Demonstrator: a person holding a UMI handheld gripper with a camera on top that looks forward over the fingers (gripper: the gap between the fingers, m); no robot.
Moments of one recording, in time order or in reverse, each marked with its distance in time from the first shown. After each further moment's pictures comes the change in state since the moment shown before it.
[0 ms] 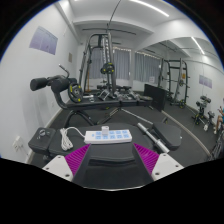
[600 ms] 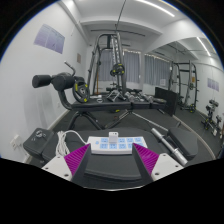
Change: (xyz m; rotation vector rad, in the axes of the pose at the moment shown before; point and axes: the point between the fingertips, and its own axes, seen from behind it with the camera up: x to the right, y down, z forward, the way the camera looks) arm -0.030 0.004 0.134 0.045 -0.104 -0.030
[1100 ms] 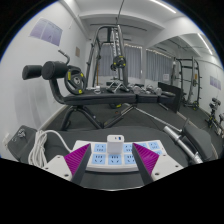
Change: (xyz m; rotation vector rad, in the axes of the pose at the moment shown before) arm -0.004 0.035 0.185 -0.037 -0.004 -0.001
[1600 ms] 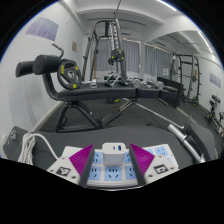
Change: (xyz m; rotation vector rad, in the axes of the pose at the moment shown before) arm 0.009 0.005 0.066 -0.060 0.019 0.011
